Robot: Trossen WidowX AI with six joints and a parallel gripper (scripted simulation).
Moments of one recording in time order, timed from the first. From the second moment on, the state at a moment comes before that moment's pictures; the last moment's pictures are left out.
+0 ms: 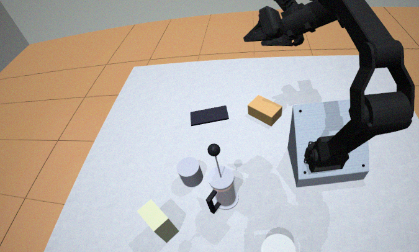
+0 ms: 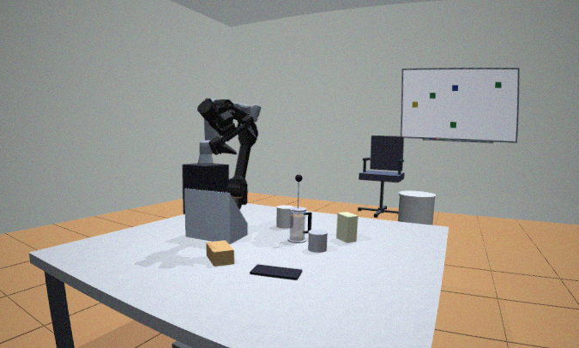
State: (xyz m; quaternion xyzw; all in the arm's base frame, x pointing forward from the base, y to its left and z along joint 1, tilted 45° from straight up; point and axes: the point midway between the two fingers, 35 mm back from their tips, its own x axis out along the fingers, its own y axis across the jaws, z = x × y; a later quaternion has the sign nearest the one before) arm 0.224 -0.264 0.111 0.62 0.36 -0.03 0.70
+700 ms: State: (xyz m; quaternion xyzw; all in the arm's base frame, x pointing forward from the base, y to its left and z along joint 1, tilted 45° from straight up) arm 0.258 -0.071 0.210 0.32 0.25 0.33 0.86
